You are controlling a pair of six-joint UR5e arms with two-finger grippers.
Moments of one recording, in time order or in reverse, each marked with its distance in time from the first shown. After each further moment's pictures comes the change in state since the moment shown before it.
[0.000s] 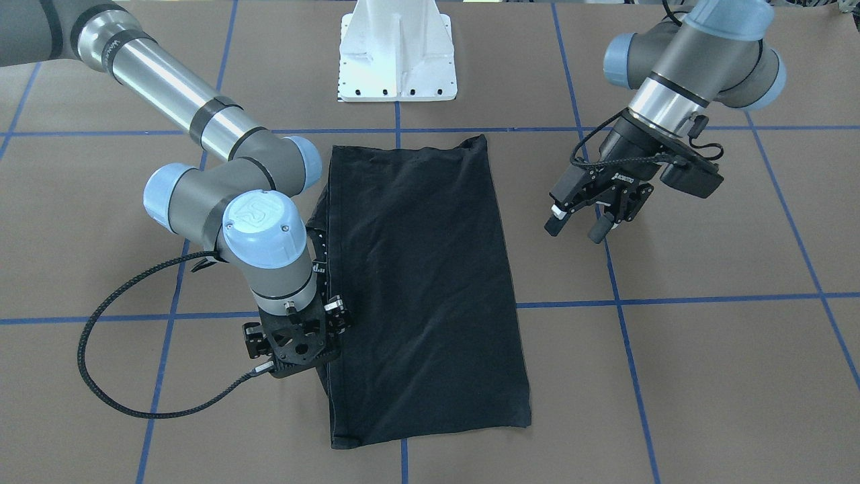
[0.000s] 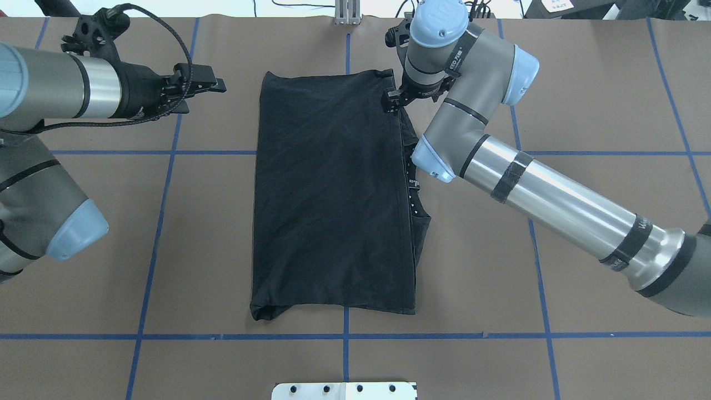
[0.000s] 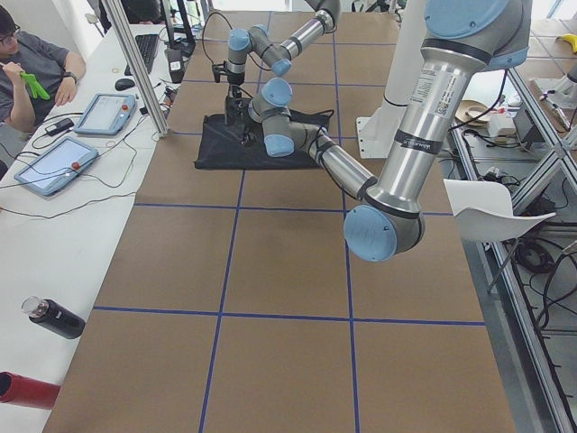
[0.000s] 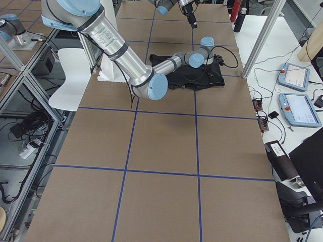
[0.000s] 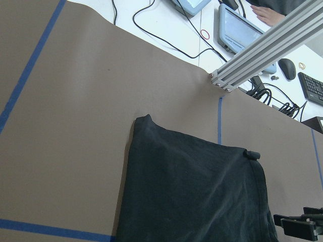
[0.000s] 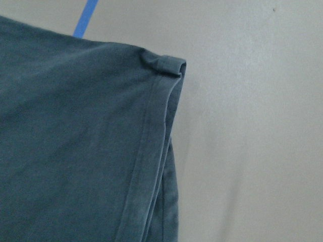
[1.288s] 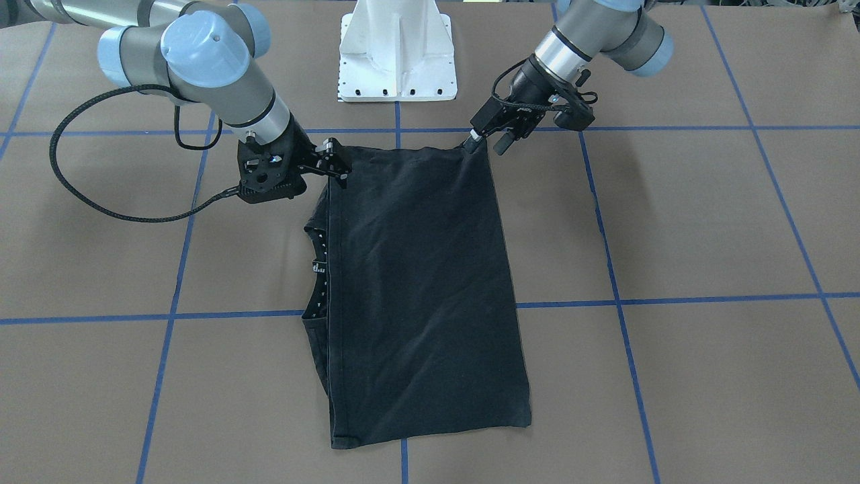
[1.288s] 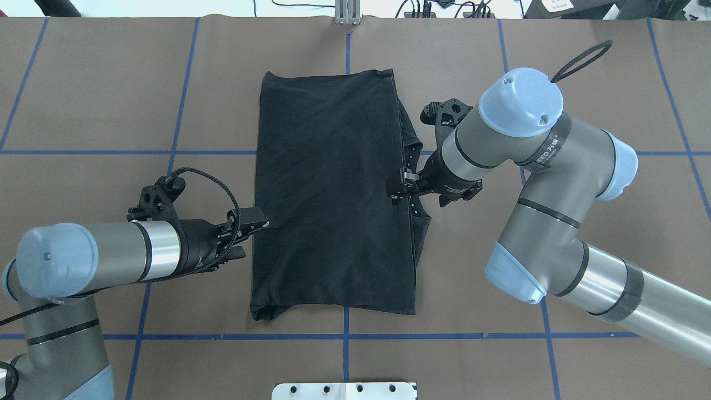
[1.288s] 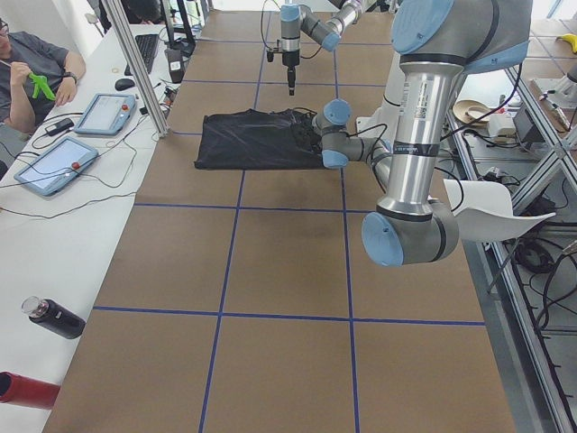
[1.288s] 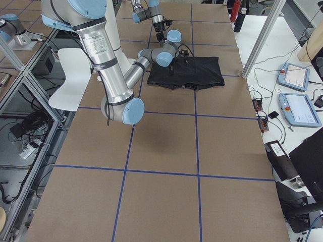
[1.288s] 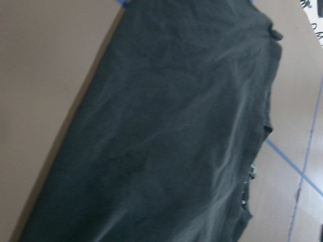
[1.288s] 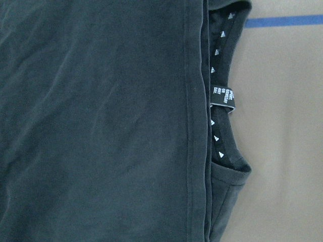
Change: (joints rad) left arm 0.475 0.181 -0.118 -0.109 0.267 -0.452; right arm -0.169 -0.387 0.658 -0.065 0.179 0.497
